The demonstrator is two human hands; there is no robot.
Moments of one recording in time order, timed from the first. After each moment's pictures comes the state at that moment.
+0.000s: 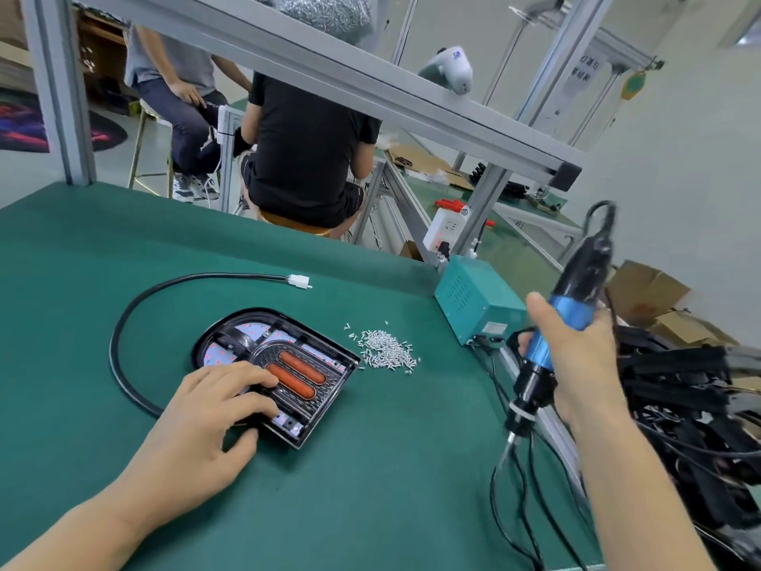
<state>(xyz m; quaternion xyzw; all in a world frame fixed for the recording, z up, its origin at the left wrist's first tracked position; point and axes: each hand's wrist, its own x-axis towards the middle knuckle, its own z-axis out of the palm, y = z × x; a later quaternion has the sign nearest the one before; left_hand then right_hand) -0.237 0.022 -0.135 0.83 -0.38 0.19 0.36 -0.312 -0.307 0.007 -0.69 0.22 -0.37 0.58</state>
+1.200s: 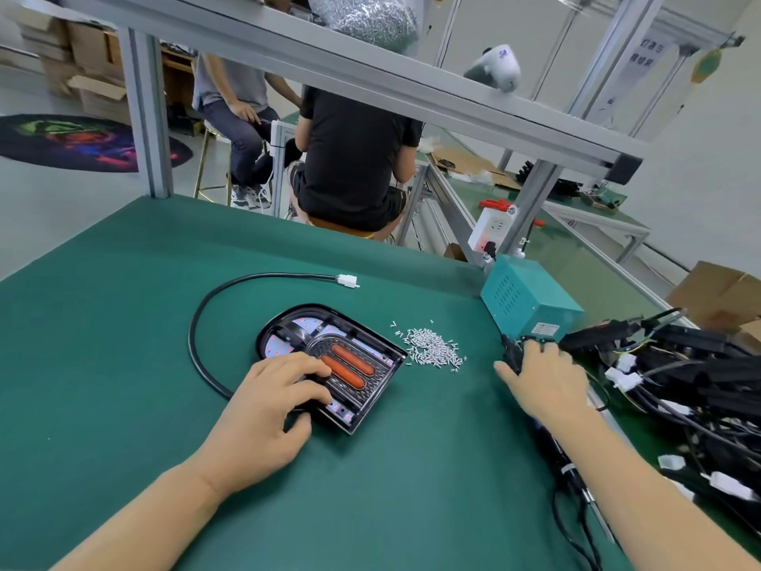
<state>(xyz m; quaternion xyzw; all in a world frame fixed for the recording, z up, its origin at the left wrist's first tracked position) -0.241 0.022 -0.134 0.83 -0.37 0.18 0.37 -0.266 -0.324 -0.076 -0.94 0.30 -0.02 -0.14</state>
